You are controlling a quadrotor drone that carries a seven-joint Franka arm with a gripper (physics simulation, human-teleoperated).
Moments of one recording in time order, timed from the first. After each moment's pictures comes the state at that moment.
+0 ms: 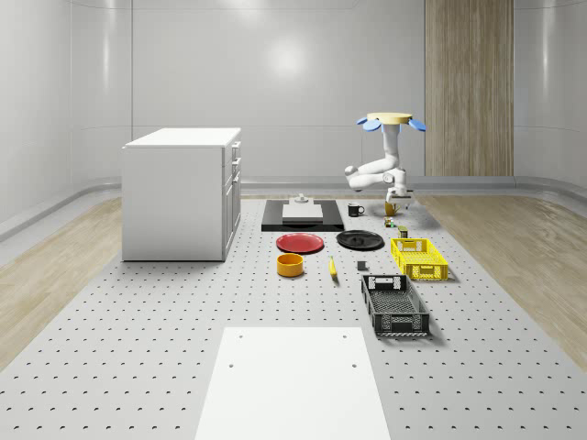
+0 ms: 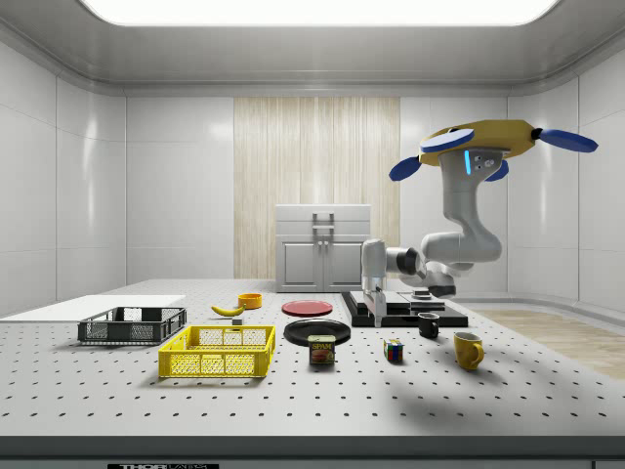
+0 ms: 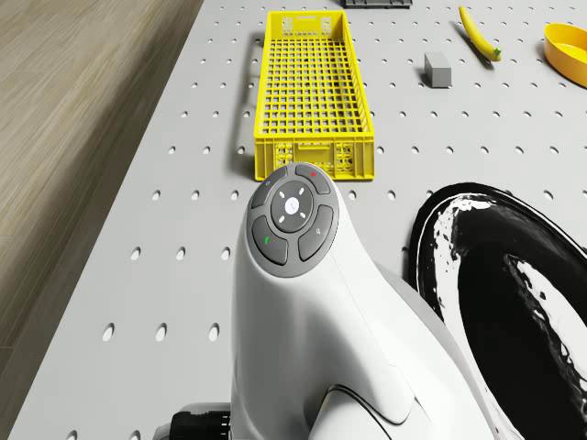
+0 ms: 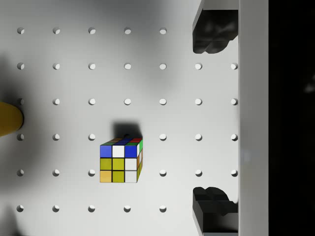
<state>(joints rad) -1.08 -1.18 1.30 -2.89 -1.93 1.26 1.61</state>
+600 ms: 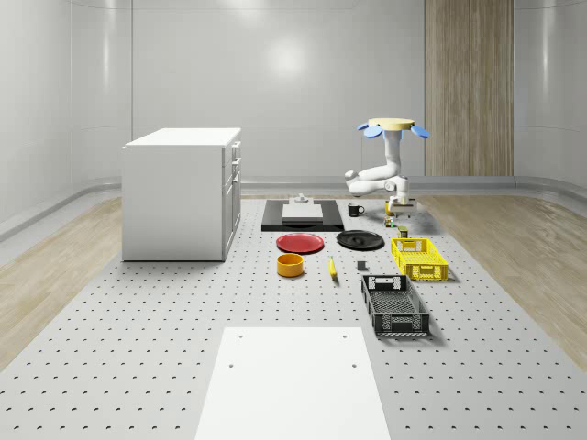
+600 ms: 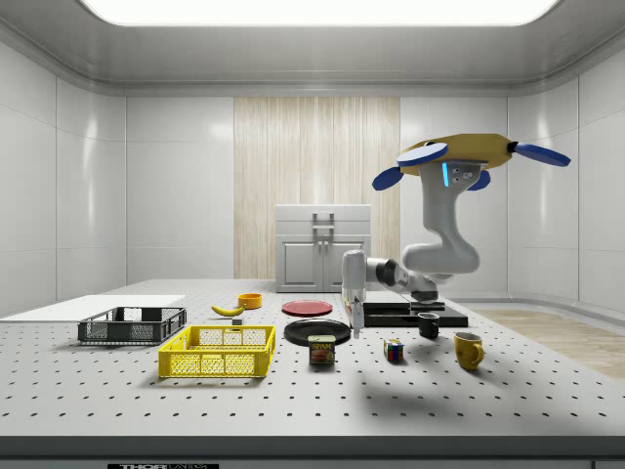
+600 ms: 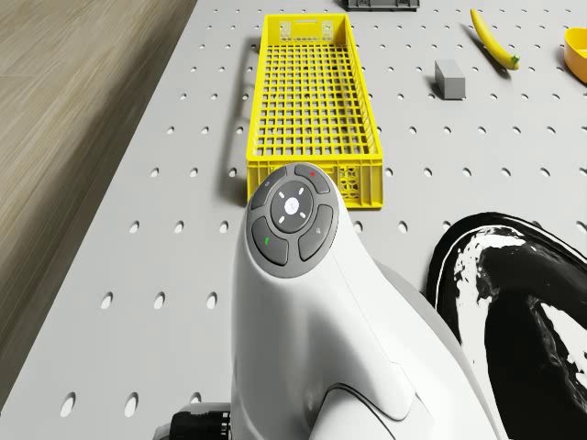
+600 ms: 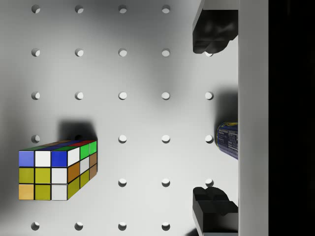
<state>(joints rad) -1.10 -1.23 1.31 -2.89 -1.90 1.31 1.63</state>
